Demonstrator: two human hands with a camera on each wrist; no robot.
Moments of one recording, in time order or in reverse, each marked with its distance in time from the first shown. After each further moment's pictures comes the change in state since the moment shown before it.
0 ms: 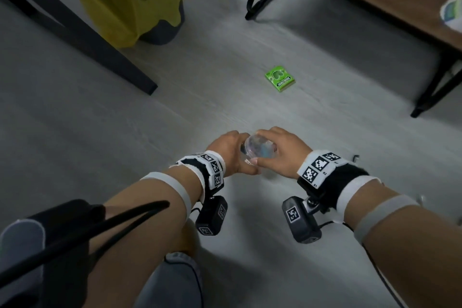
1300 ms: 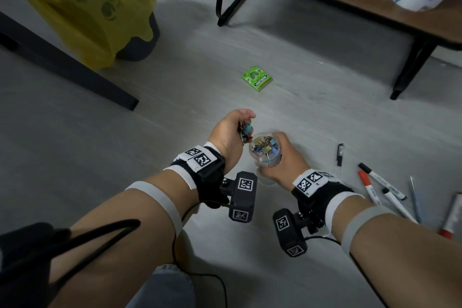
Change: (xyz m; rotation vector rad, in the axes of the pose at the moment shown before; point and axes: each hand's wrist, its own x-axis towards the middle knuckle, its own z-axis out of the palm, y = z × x) left_hand 0.013 0.091 -0.003 -1.329 0.126 -0.205; right_hand -0.039 0.055 0.032 0.468 0.251 0.217
